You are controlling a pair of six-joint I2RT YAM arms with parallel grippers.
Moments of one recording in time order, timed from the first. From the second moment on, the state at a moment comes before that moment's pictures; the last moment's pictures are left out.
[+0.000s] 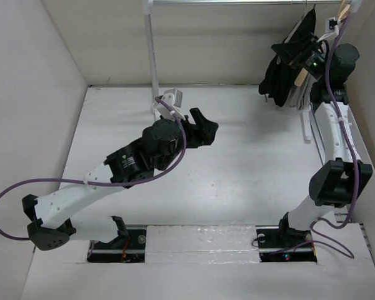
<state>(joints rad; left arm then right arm) -1.11 1.18 1.40 -0.41 -0.52 -0.73 -0.13 1.64 1.69 0.24 -0.73 0.78</state>
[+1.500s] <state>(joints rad) -1.11 1.22 1.43 -0.51 -0.68 -0.69 -0.27 1.23 1.50 0.02 -0.68 0.51</state>
